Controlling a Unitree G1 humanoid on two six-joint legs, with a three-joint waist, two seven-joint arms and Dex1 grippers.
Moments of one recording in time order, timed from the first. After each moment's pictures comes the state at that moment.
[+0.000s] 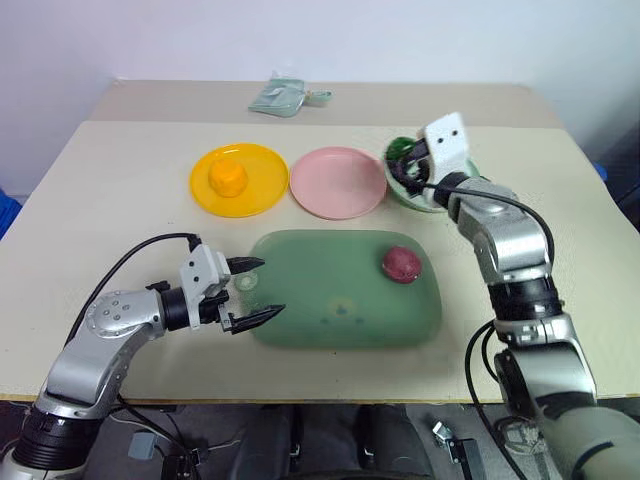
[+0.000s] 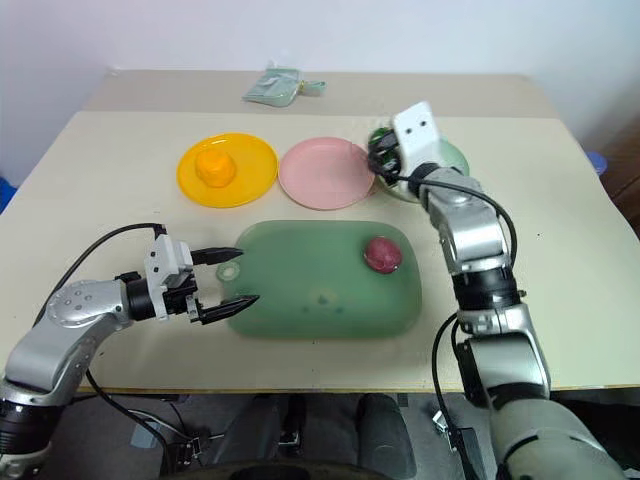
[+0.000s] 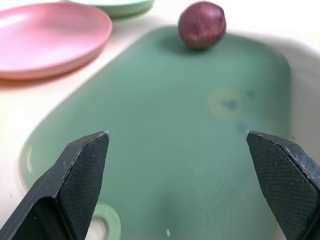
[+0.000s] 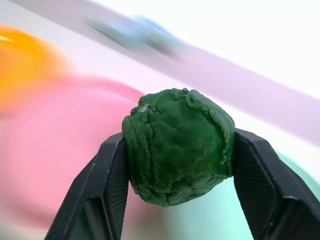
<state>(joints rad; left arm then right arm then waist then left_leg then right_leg) -0.07 0.71 0.03 -0.38 -0.46 0.35 -0.92 -0.82 -0.43 0.02 0.38 0.10 0.49 0.27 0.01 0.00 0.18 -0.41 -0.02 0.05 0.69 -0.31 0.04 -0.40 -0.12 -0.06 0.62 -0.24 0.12</state>
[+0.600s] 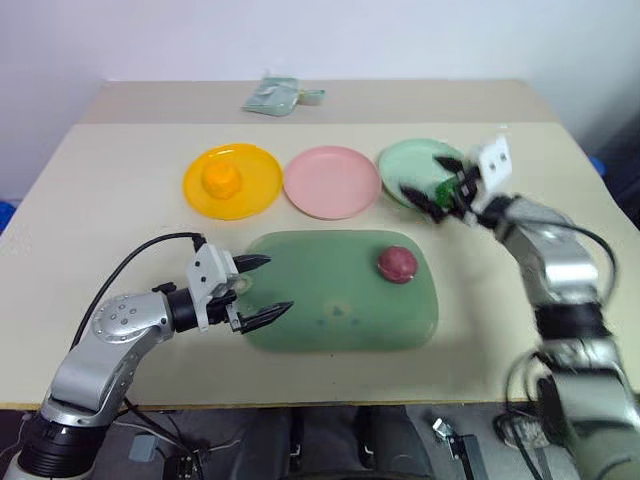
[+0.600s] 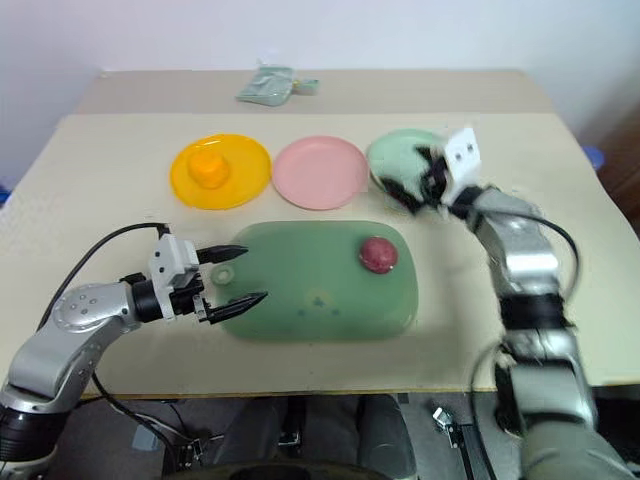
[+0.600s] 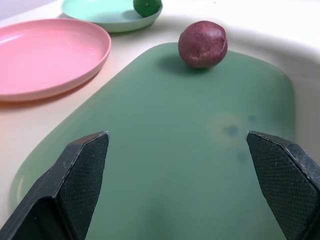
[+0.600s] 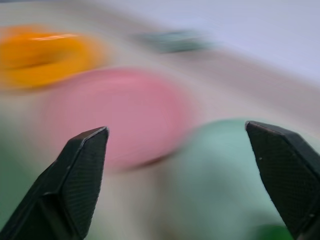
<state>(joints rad) -0.06 0.70 0.02 -0.43 -0.46 0.39 -0.88 -0.44 -0.67 -0.05 0.01 0.42 0.37 0.88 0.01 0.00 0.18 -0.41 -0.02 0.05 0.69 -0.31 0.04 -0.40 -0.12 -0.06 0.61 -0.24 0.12</state>
